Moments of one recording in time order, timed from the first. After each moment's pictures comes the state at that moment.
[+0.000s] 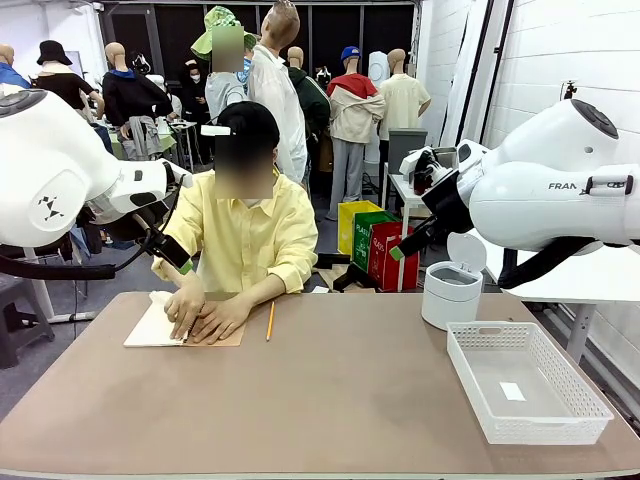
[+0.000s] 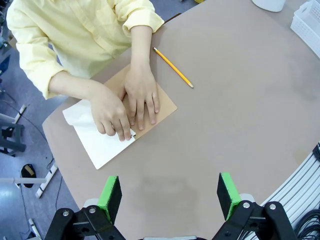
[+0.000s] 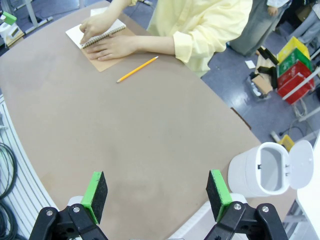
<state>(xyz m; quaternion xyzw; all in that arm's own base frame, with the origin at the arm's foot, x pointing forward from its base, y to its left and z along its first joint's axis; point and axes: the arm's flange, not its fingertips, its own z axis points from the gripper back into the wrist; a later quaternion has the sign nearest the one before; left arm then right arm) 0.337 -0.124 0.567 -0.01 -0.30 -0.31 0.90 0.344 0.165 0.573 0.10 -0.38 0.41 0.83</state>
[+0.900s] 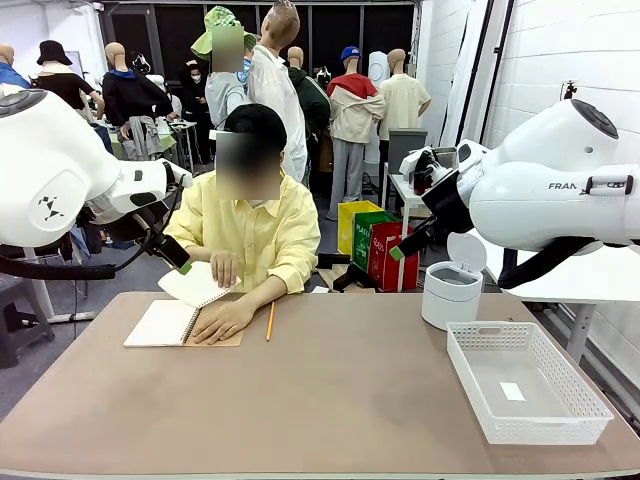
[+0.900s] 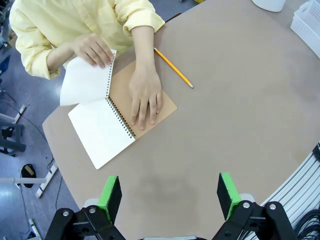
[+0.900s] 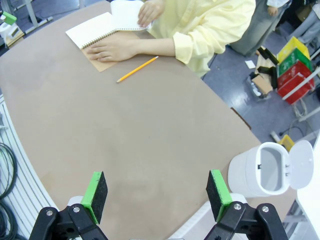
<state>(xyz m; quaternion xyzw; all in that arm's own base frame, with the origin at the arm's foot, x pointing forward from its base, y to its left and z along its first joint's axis) 0.337 -0.124 0.567 -0.01 -0.30 -0.31 0.90 0.344 0.165 0.573 0.10 -0.38 0.41 0.83</state>
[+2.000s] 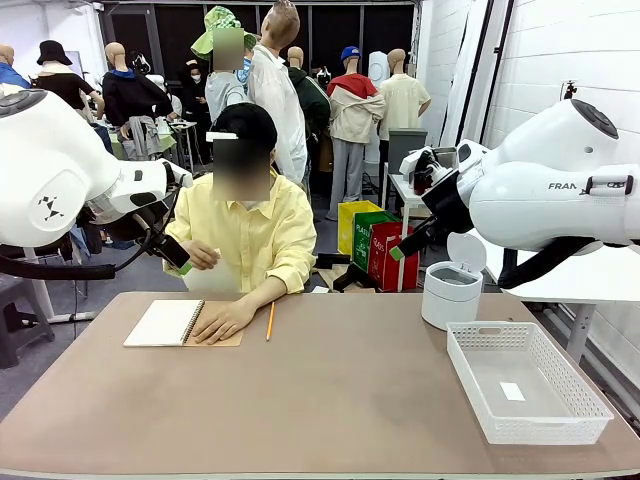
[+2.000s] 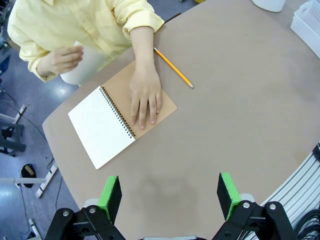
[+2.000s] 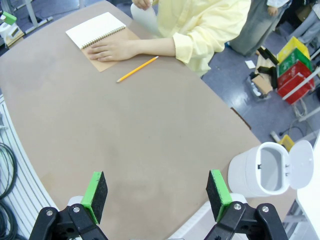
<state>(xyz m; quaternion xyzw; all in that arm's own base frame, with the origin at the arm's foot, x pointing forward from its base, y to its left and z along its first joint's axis) 0.337 -0.124 0.567 -0.01 -0.30 -0.31 0.90 0.344 0.165 0.573 0.10 -0.38 0.41 0.83</state>
